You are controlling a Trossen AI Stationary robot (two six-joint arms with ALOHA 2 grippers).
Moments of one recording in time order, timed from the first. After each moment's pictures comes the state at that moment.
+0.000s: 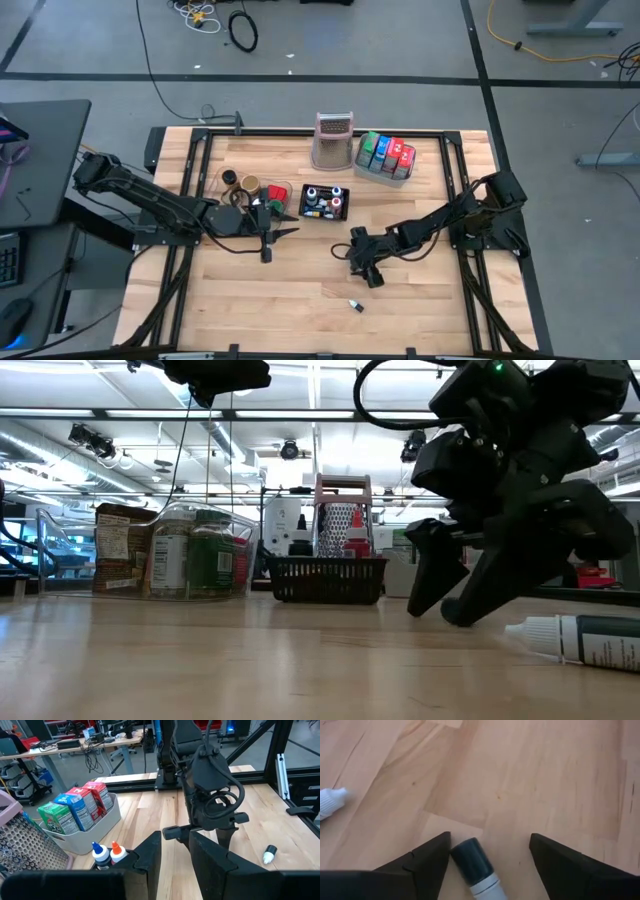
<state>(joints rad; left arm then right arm) -0.34 1.15 0.68 0.24 -0.48 0.00 0.28 1.78 0.73 0.13 0.00 -0.03</state>
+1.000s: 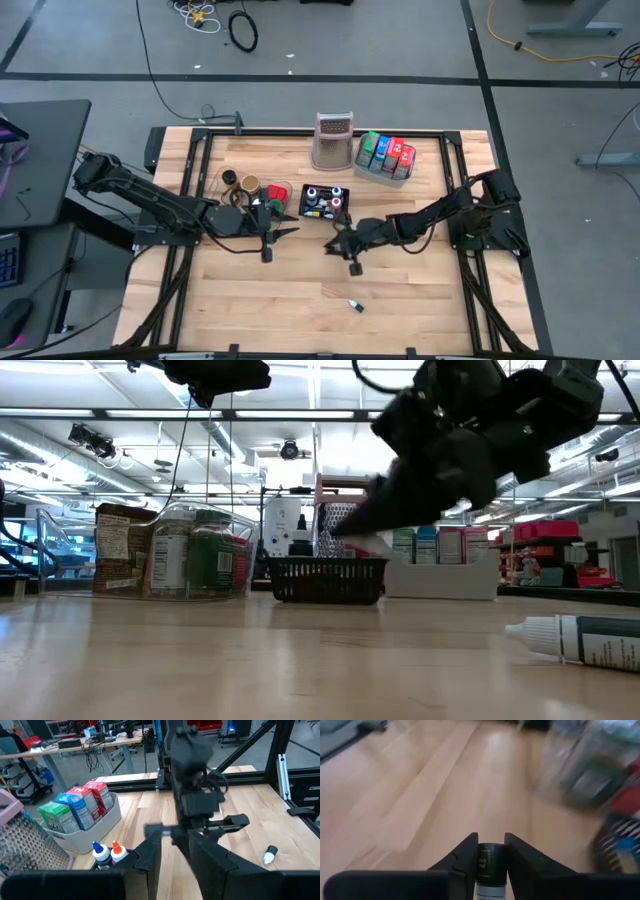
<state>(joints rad) -0.34 1.15 0.68 0.23 -0.48 -0.01 0.20 1.79 0.72 0.55 0.00 -0.09</state>
